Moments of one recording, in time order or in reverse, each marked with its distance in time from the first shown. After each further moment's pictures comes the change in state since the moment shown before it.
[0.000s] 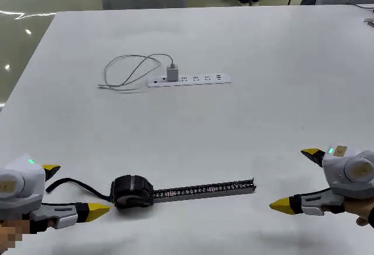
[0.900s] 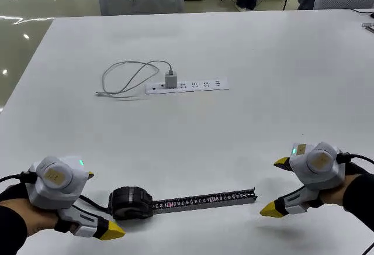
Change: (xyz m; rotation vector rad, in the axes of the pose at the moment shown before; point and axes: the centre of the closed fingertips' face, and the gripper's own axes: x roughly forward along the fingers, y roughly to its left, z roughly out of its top) left arm 0.048 -0.032 0.000 0.213 0.222 -0.219; right arm 0.047 0.009 -0.004 -0.091 0.189 0.175
